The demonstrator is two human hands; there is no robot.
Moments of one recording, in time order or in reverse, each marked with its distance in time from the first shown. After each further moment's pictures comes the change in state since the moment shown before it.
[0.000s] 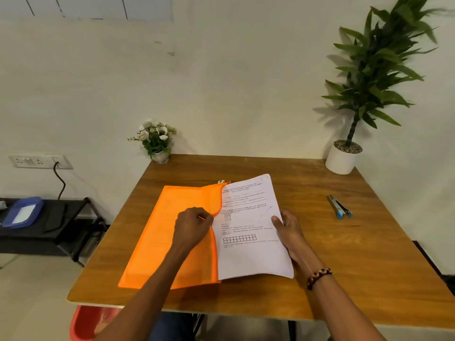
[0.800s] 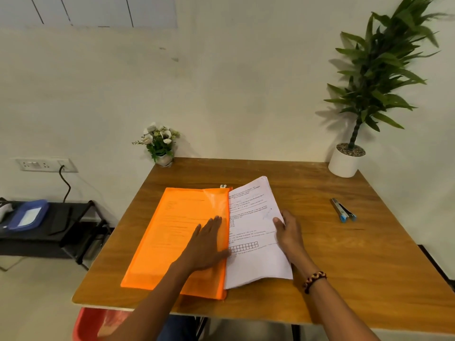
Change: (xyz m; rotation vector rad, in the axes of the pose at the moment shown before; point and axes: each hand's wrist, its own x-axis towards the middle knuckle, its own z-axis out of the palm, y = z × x) left_hand -0.020 -0.022 0.025 0.397 -0.530 0.189; right_hand 0.013 0.017 0.011 -0.324 0.127 -0.208
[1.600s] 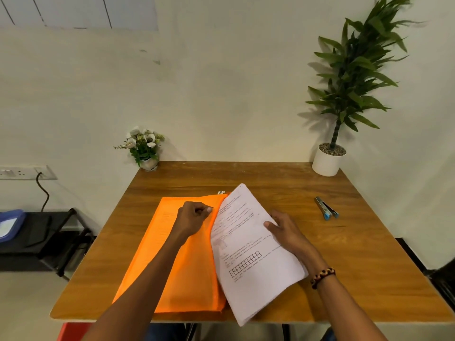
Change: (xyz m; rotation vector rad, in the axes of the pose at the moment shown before) left_hand 0.045 0.019 -0.059 -0.669 0.339 -0.156; right_hand -0.005 -0.031 -0.057 -0.005 -0.348 -0.052
